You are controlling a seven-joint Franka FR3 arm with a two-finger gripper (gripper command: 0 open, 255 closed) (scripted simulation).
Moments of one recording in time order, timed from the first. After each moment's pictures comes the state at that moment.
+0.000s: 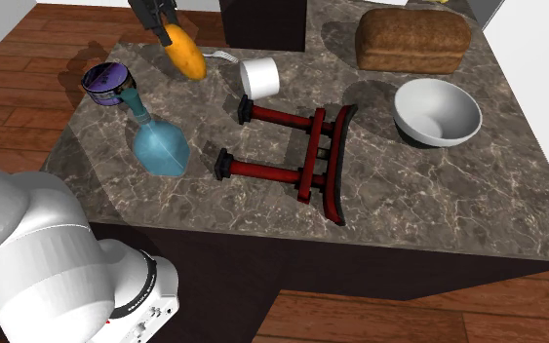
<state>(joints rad) -0.36 0.02 0.93 -1.93 -0.29 1.69 1.70</state>
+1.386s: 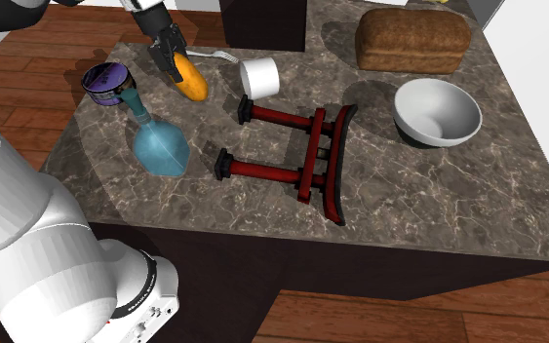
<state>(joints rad) -0.33 0.18 0.92 -2.08 -0.43 1.91 1.86</state>
